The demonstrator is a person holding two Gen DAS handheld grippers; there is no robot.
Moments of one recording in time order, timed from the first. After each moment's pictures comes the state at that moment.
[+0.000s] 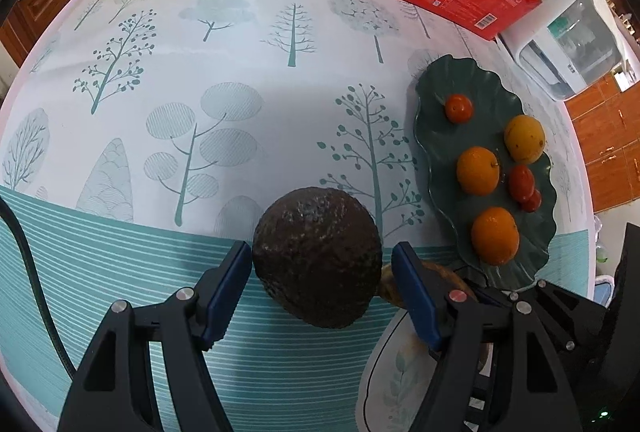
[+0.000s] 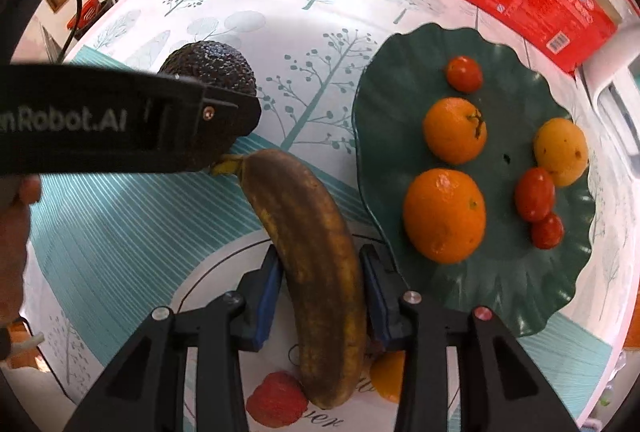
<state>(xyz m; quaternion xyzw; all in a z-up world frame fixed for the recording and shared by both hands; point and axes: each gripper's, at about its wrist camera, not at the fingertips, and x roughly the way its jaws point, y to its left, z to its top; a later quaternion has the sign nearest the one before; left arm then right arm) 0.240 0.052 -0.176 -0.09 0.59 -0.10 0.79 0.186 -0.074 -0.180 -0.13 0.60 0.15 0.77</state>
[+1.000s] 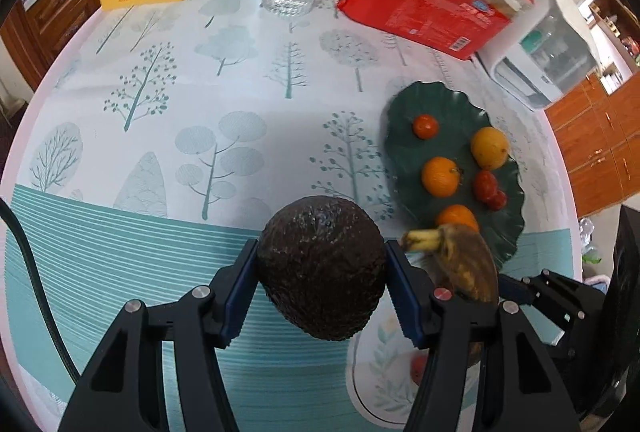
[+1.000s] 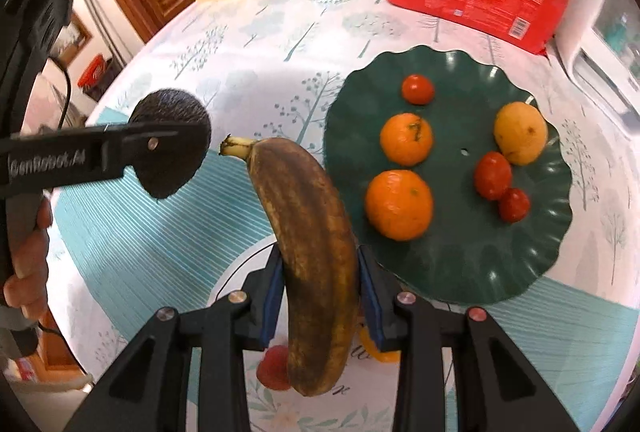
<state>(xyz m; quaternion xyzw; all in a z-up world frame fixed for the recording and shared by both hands) 0.211 0.059 -0.122 -0.09 0.56 -0.12 0.81 0.161 -0.120 -0.127 -0.03 0.57 0.15 0.81</state>
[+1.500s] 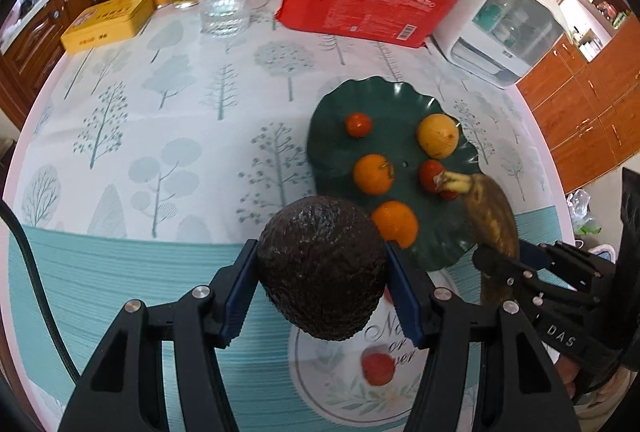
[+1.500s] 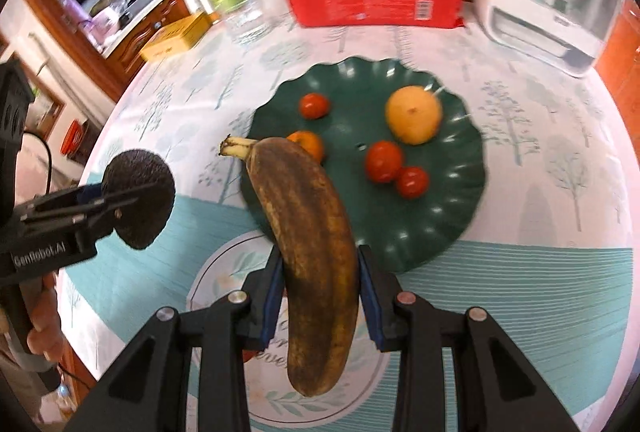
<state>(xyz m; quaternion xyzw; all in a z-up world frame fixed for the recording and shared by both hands) 0.203 -0.002 -0.092 -0.04 0.55 -0.15 0.82 0.164 -0.196 -0.090 0.04 0.55 0.07 0.83</state>
